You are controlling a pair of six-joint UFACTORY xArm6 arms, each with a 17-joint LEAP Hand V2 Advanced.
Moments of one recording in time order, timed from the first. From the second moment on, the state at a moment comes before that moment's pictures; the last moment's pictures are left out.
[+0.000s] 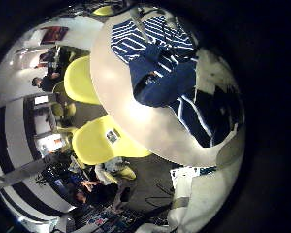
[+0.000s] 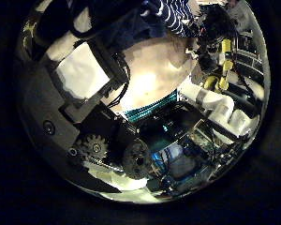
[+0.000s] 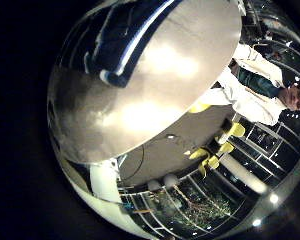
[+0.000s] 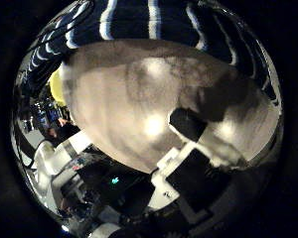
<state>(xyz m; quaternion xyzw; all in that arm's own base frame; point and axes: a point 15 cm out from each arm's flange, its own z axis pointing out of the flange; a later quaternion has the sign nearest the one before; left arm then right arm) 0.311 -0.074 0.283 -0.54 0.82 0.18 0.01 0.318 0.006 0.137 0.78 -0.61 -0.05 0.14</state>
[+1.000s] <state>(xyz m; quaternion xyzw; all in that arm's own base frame) 0.295 -0.058 0.309 -0.53 0.83 0.18 0.00 0.341 0.007 0.208 0.76 -0.64 0.04 0.04</state>
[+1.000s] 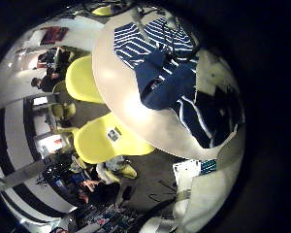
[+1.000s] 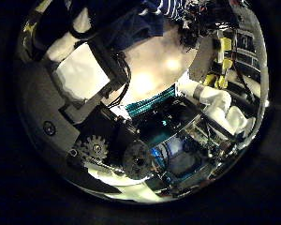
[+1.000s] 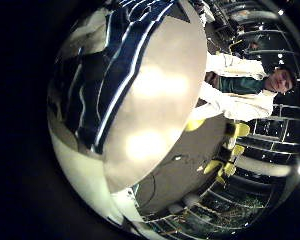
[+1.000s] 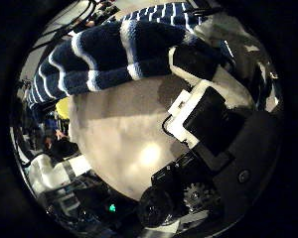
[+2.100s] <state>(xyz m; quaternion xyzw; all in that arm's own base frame) 0.454 -0.025 0.298 -0.54 0.81 0.24 0.03 0.486 0.025 0.273 0.79 -0.60 0.03 0.16</state>
